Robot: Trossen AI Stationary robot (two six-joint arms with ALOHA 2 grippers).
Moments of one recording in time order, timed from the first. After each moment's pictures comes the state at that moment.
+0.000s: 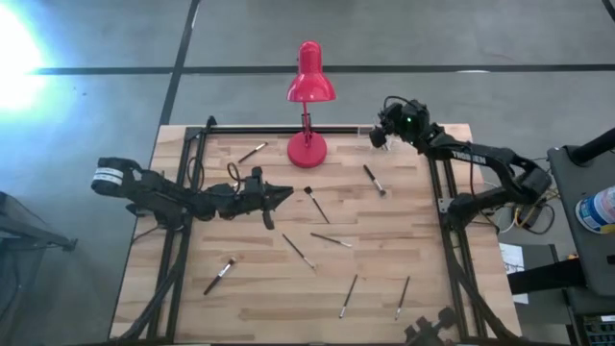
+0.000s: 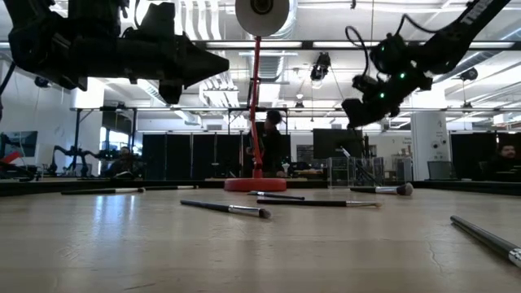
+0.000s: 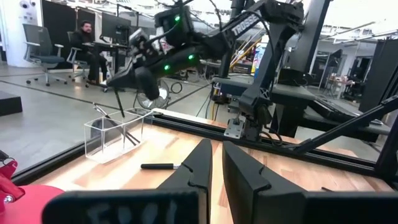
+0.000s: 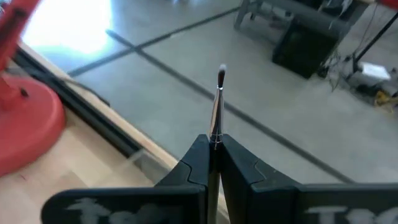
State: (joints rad) left arm -0.03 1.38 0.35 1.17 -0.30 -0.13; right arm -0.87 1.36 0.66 0.27 0.16 -0.13
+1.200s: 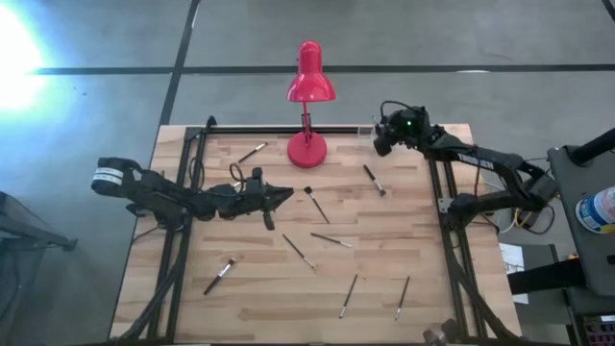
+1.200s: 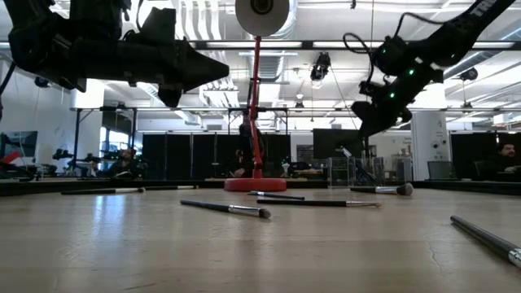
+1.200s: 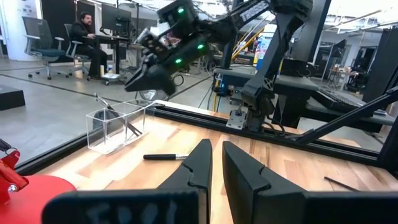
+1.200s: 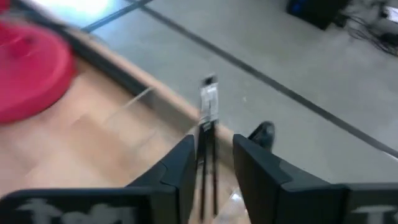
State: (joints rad) left arm -0.03 1.38 0.35 1.13 -0.30 -0.13; right arm -0.84 1.25 0.66 -0.02 0.15 -0.05
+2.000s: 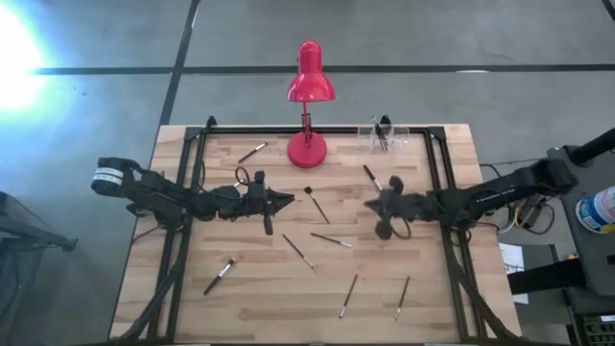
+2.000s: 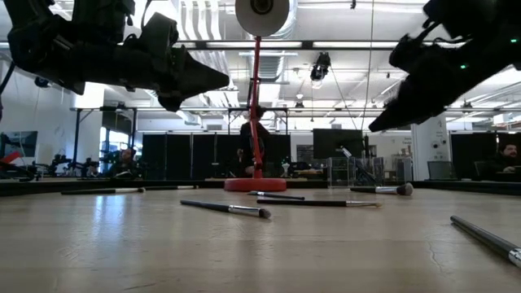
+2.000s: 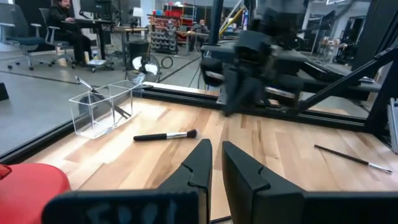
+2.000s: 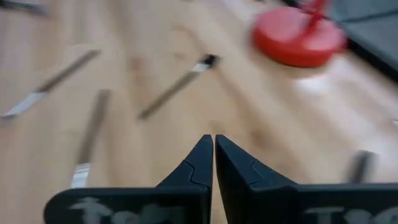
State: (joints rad) left arm -0.03 1.38 0.35 1.04 -0.24 -0.10; right arm 0.16 1.02 0.33 0.10 0.42 0.29
